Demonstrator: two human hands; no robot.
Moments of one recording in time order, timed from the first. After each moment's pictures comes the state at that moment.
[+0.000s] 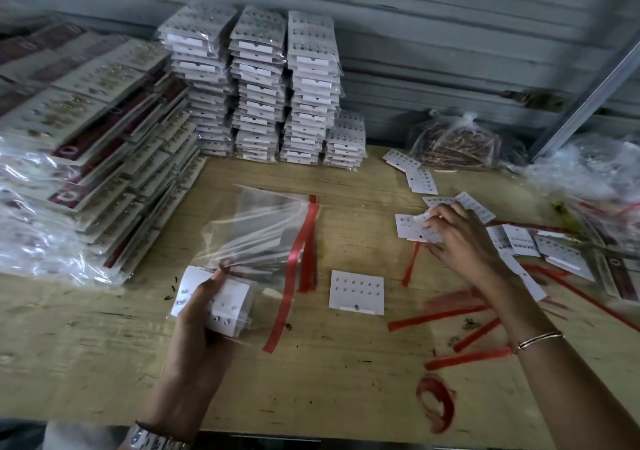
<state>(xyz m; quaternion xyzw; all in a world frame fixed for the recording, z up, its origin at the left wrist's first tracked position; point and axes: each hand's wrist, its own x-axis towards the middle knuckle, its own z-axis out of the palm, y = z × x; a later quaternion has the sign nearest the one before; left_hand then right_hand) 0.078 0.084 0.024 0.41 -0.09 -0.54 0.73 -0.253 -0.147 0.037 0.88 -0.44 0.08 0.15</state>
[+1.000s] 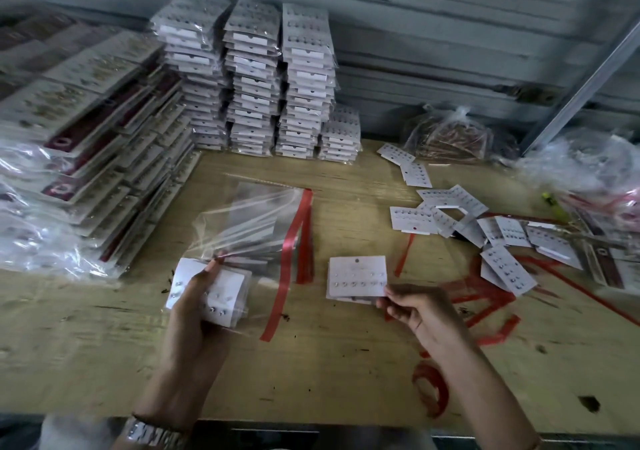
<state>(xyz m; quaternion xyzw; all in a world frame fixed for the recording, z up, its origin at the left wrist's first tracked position) 0.082 0.084 0.017 0.38 -0.10 -0.57 0.72 -0.193 -0.011 0.031 0.31 -0.56 0.37 -0.67</state>
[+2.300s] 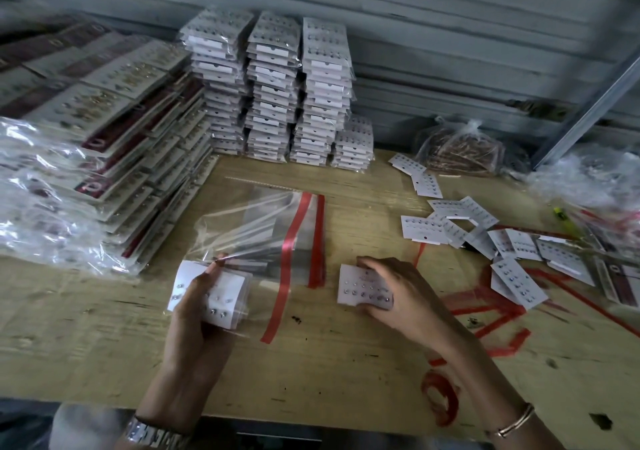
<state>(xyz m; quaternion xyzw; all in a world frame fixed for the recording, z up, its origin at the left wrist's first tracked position) 0.093 0.095 0.020 0.36 -0.12 -0.55 0.74 -0.176 -0.029 0.027 0.89 -0.42 0.13 -0.14</state>
